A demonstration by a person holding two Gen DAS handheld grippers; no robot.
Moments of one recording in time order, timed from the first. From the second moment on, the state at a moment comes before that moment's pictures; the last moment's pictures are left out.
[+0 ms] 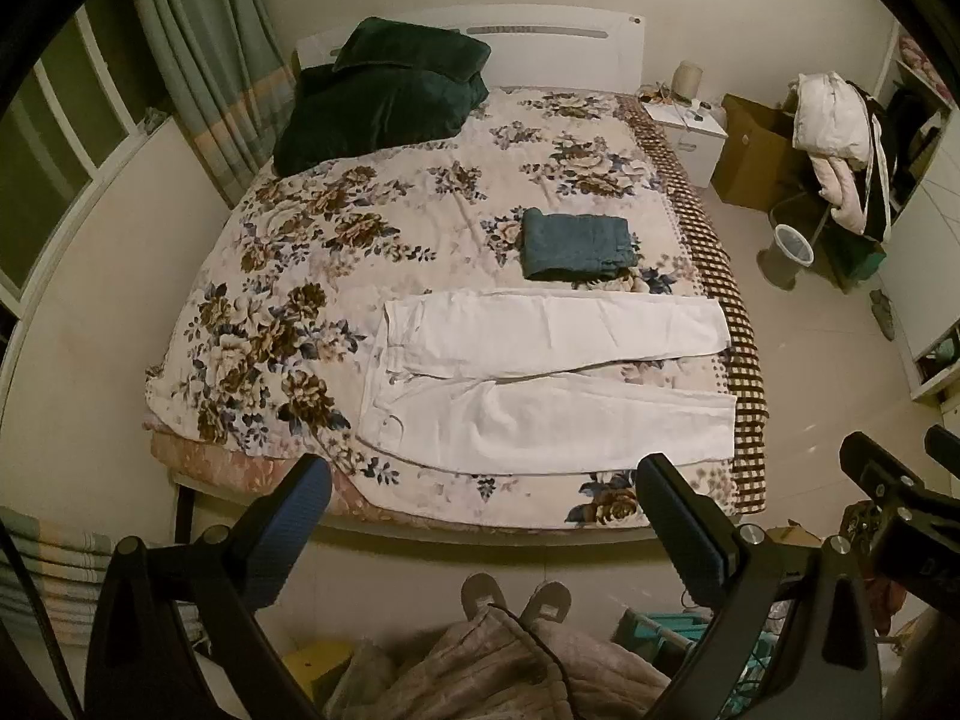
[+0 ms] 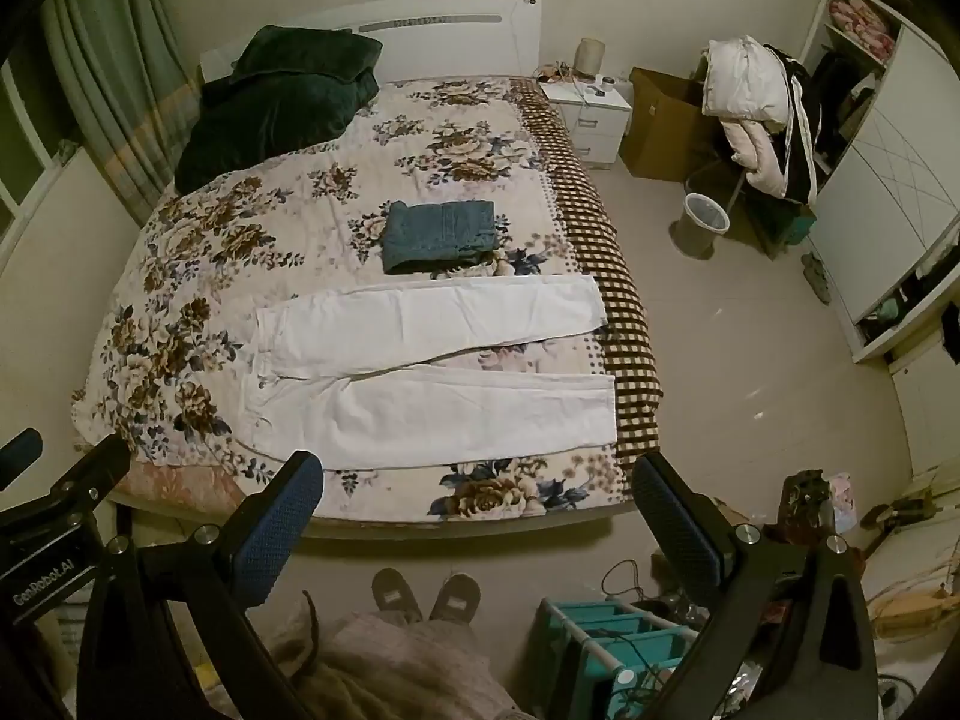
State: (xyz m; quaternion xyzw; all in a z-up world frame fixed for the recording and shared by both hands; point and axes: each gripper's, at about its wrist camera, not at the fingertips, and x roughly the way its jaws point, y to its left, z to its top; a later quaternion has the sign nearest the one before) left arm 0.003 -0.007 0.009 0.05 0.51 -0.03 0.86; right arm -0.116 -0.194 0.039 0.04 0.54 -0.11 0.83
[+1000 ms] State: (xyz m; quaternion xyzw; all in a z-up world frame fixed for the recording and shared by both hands) left arm -0.004 -0.009 0.023 0.05 0.50 -0.03 0.86; right arm -0.130 -0.191 0.056 0.05 0.53 -0.10 0.84
